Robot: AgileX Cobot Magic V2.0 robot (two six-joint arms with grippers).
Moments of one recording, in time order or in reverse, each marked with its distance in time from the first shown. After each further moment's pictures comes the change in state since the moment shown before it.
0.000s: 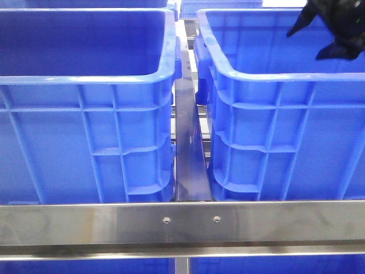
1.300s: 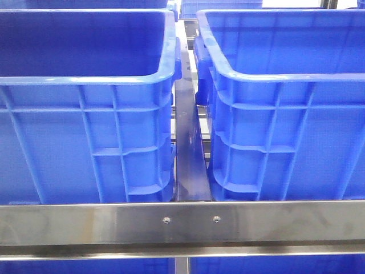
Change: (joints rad) left arm 0.000 0.000 0.000 0.000 0.000 0.000; right arm 0.000 -1.214 0.700 -0.589 -0.011 -0.006
